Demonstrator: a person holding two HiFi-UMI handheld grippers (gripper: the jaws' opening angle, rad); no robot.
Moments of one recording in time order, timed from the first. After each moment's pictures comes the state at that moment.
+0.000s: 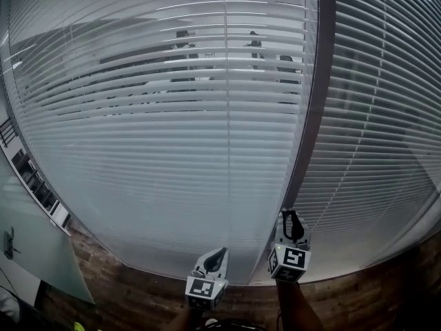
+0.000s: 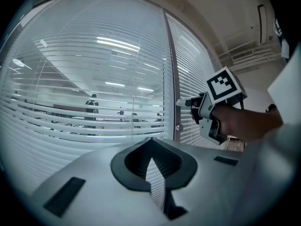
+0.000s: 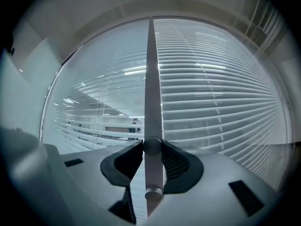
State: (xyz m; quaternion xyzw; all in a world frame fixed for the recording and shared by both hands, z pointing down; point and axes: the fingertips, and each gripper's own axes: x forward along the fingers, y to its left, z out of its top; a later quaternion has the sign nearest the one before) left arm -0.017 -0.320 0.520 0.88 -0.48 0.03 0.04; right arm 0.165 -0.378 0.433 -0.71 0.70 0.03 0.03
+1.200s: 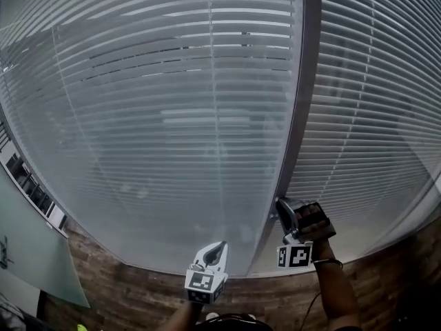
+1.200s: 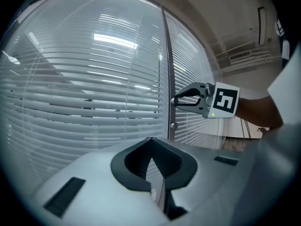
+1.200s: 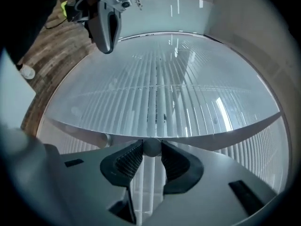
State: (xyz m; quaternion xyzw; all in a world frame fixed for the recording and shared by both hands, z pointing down) left arm -0.003 -0.315 0.525 0.89 -0.45 0.05 0.05; right arm 0.144 -0.376 0.446 -0.42 0.55 0.53 -0.49
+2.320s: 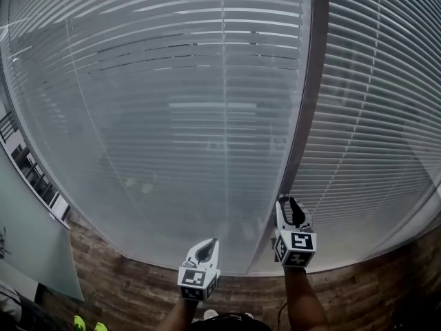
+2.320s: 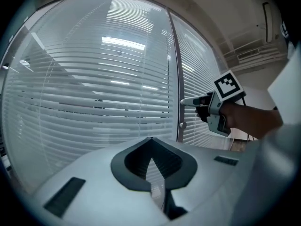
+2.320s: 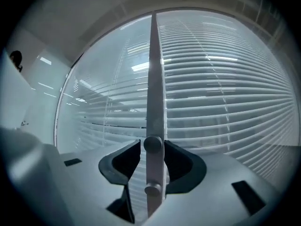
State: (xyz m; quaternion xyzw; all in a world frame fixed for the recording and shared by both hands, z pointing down) left arm -0.040 -0.307 0.526 0.86 -0.50 0.04 0.06; right arm 0.165 -0.373 0.436 -0.66 0.75 0.01 0.00
